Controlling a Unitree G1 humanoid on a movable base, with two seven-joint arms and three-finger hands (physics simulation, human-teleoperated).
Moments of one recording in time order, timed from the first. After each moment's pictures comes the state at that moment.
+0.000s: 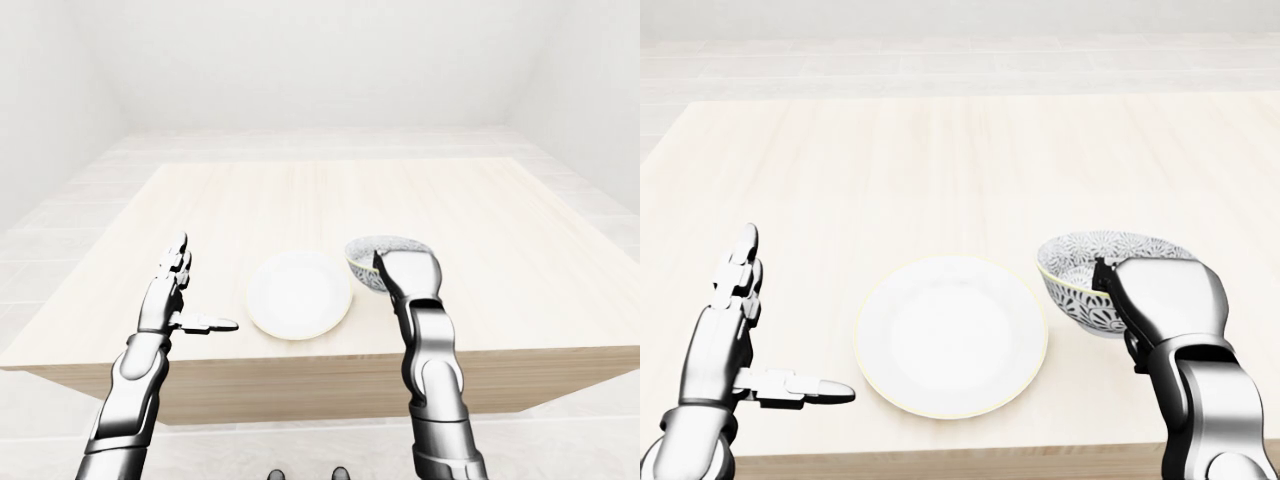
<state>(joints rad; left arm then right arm) -0.08 0.10 0.12 0.02 0.15 -0.02 -0.09 -0.19 -0.15 -0.07 -0.19 -1.44 0.09 0.46</state>
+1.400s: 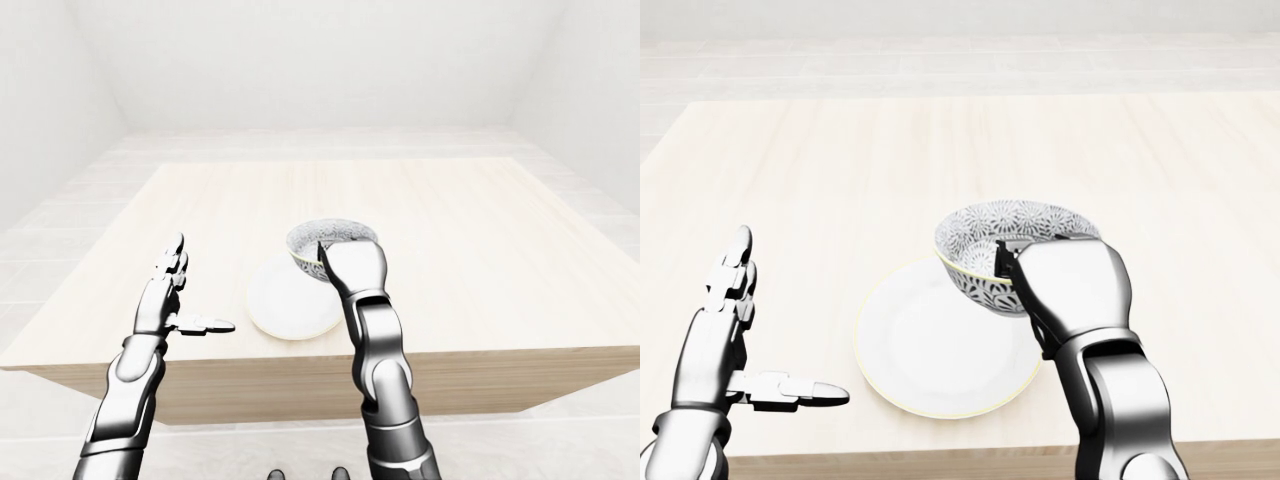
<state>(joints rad) -0.08 0.11 0.14 0.02 0.15 -0.03 -0.10 -0.22 0.03 0.11 -0.27 -1.52 0.09 0.44</state>
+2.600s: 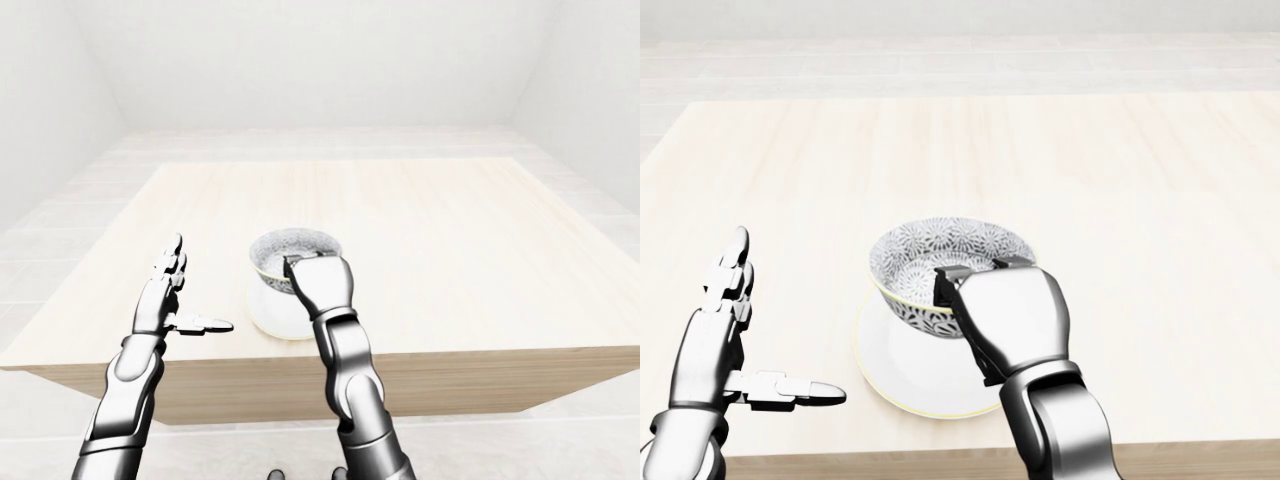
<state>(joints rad) -0.08 0.12 0.15 0.04 0.14 -0.04 -0.10 -0.15 0.11 0.25 -0.21 -1.48 0.09 0.29</state>
